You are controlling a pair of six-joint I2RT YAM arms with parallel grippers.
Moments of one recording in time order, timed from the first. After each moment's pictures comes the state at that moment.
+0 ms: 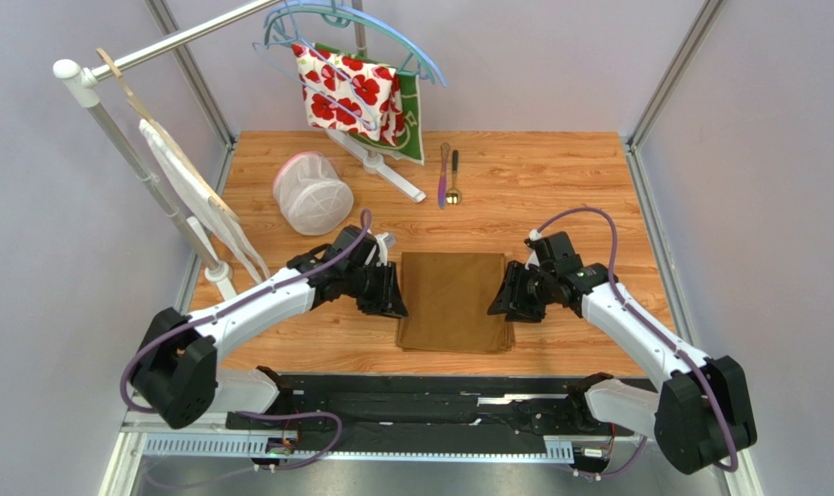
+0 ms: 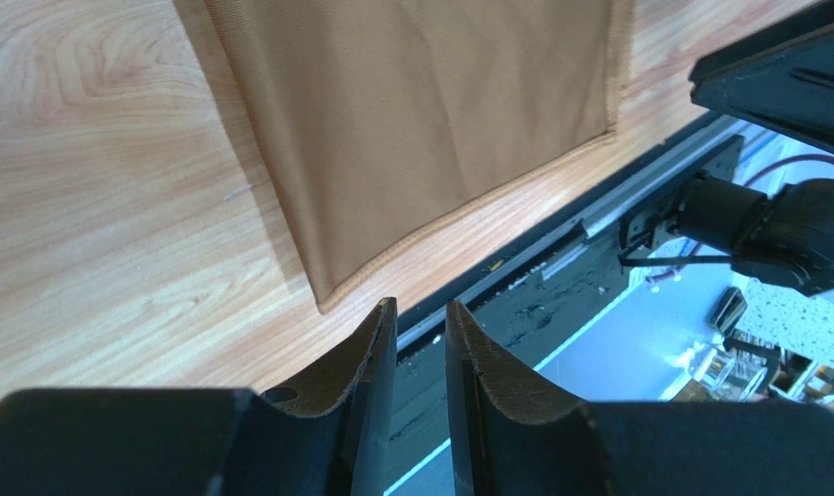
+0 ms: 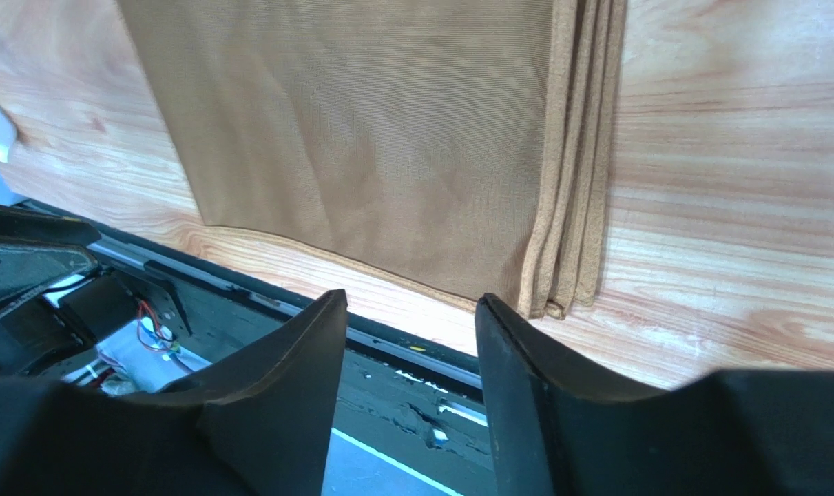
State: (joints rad) left arm -0.66 1.27 0.81 -0.47 0.38 -0.67; right arm 0.37 1.12 0.70 -0.63 -0.34 0.64
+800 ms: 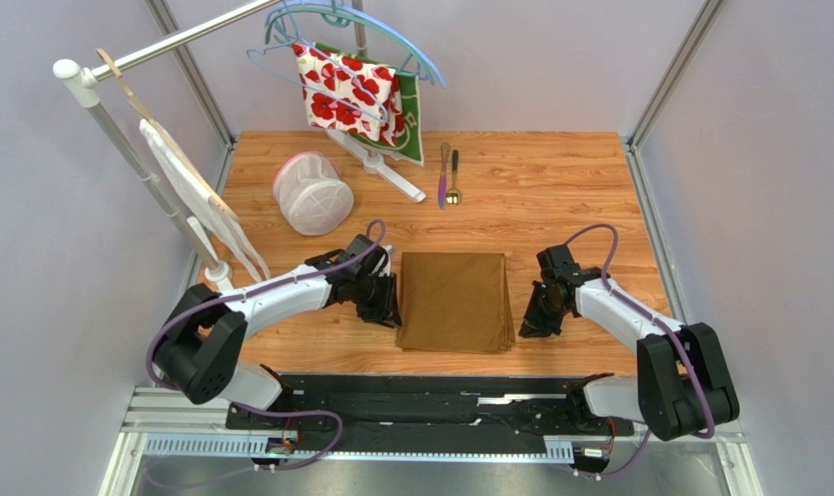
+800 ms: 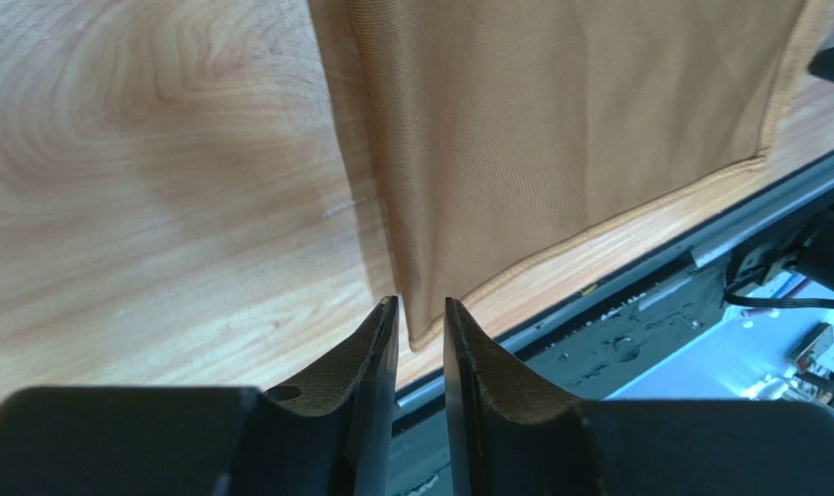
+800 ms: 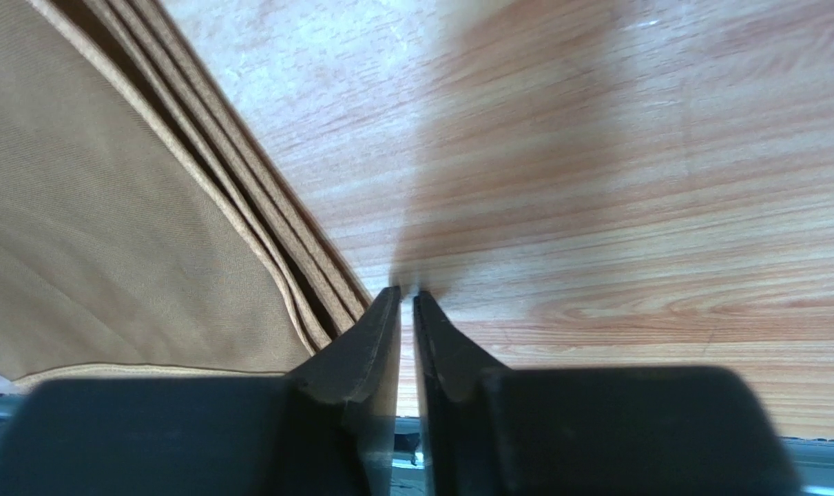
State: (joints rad) left arm -0.67 1.42 0.78 -0.45 0.30 -0.63; right arm 0.27 1.28 0.59 -0.64 -0.13 0.68
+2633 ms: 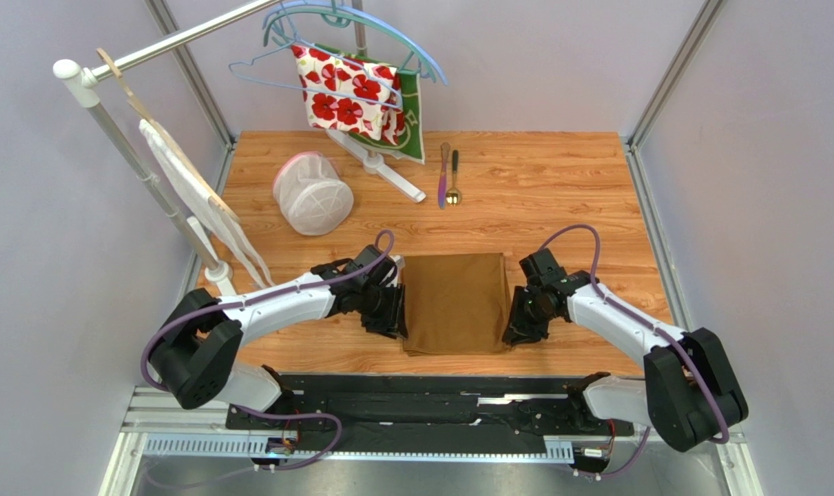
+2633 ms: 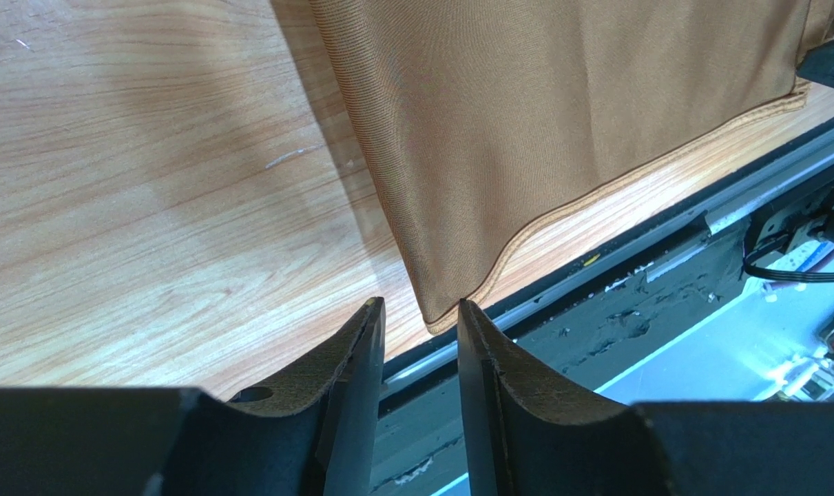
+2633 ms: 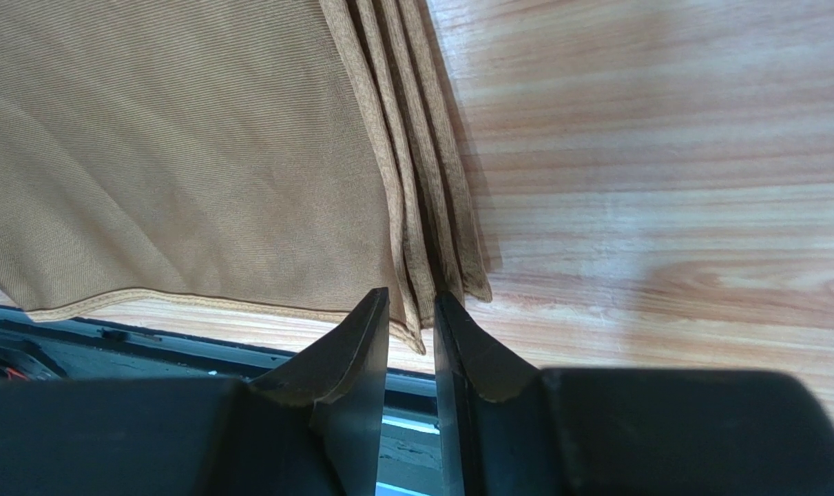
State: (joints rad) left arm -0.77 1.41 0.76 -0.45 0.27 -0.67; right arm 0.42 1.23 0.60 -0.66 -0.19 0.70
